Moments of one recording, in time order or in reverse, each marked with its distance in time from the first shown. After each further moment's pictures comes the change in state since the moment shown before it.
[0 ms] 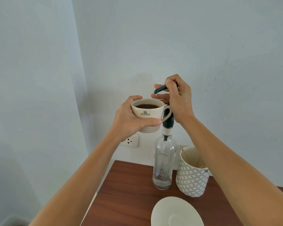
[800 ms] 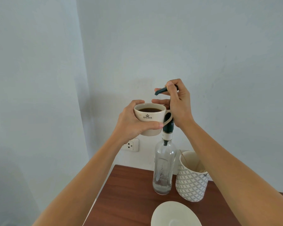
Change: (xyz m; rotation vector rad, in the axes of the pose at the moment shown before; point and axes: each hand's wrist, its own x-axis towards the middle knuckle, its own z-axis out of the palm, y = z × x) left_hand 0.002 0.007 0.001 0.026 -0.010 -0.004; right_hand -0.004 -0.010 0.001 -0.014 -0.016 0.000
